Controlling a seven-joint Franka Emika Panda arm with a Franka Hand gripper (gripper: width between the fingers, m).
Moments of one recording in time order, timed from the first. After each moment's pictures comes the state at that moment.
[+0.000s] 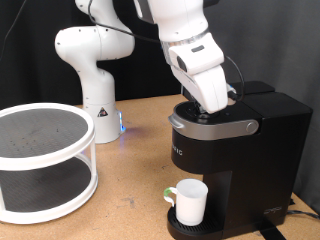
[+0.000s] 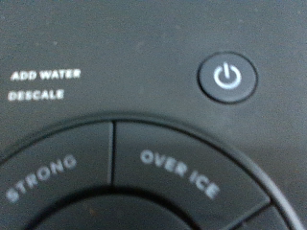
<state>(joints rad) 0.08 -0.07 0.03 -2.18 0.38 2.11 -0.78</state>
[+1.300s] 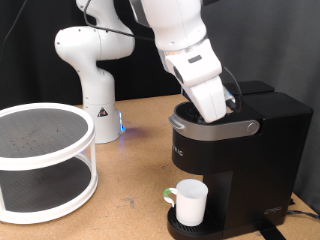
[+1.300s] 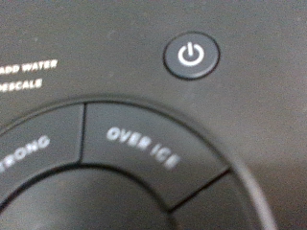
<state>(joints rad) 0.06 0.00 0.01 -2.09 0.44 2.00 -0.80</state>
